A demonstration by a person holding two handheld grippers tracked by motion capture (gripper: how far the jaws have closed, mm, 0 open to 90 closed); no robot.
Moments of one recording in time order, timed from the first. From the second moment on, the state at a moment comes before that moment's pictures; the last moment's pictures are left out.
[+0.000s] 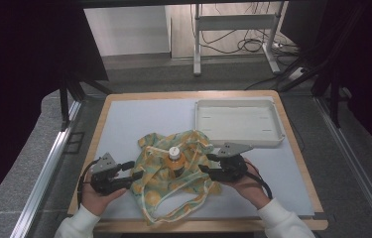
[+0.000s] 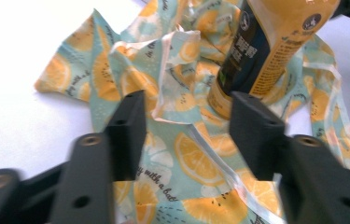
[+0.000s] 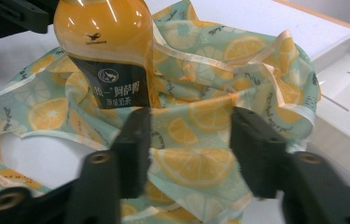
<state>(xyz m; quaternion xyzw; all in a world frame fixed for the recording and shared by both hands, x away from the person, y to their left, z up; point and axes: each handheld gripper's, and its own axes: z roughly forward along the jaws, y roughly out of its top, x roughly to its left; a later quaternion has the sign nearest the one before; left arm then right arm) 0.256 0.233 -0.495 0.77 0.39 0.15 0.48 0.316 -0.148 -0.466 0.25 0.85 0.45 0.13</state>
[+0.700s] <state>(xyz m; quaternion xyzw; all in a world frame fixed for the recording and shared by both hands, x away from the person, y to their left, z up) 0.261 0.239 -0.500 0.77 0.40 0.16 0.47 0.307 -0.138 -0.454 0.23 0.84 0.48 0.13</state>
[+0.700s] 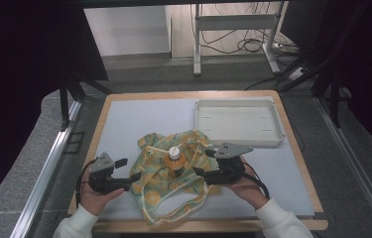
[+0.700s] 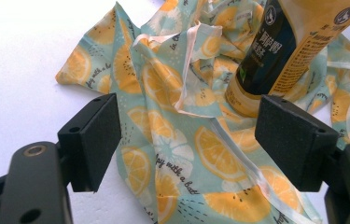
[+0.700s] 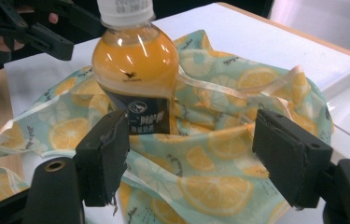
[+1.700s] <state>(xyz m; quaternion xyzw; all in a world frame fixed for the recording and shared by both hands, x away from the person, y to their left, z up) 0.261 0.240 -0.501 0.77 0.40 0.15 0.47 0.313 -0.076 -0.468 0.20 0.86 0.46 0.12</state>
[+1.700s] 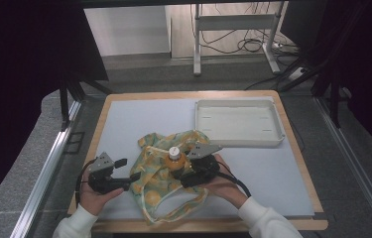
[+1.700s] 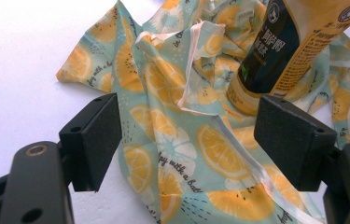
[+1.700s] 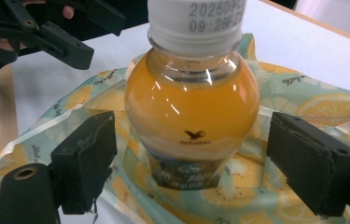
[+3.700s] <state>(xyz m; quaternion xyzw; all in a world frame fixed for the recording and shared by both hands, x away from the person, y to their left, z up) 0.263 0.240 -0.504 0.77 0.41 0.15 0.46 0.317 -0.079 -0.429 0.19 0.82 0.52 0.14</state>
